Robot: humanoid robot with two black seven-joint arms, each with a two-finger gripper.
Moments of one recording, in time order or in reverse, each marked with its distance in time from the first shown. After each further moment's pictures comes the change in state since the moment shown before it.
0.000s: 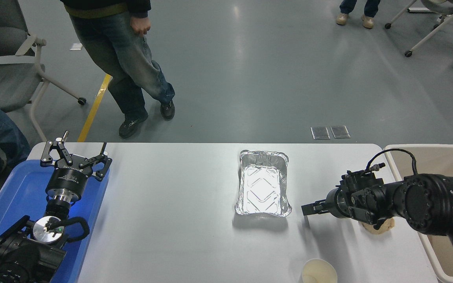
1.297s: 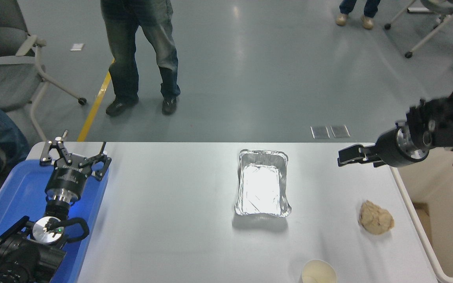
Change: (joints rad) left arm 0.000 0.000 -0.001 0.000 -0.001 0.000 0.000; right arm 0.960 -0.464 -0.014 0.827 -0.100 0.333 0.074
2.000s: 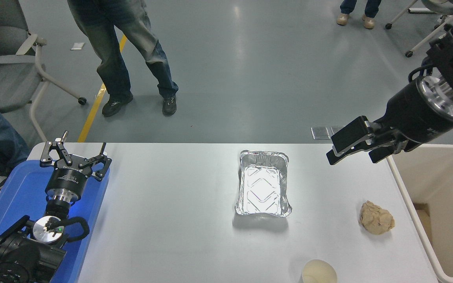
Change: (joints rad) left arm 0.000 0.000 -0.001 0.000 0.000 0.000 -0.001; right arm 0.381 -0.026 0.075 0.159 -0.017 0.352 -0.010
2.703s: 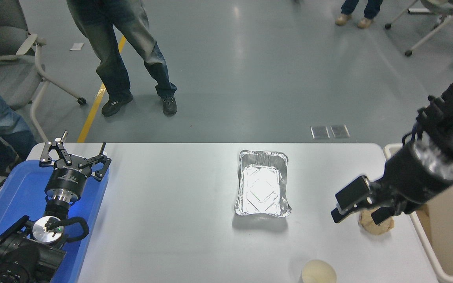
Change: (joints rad) left arm 0.000 0.000 -0.001 0.001 0.000 0.000 0.000; right arm -0.425 -0.069 0.029 0.094 -0.070 -0.218 -0.026
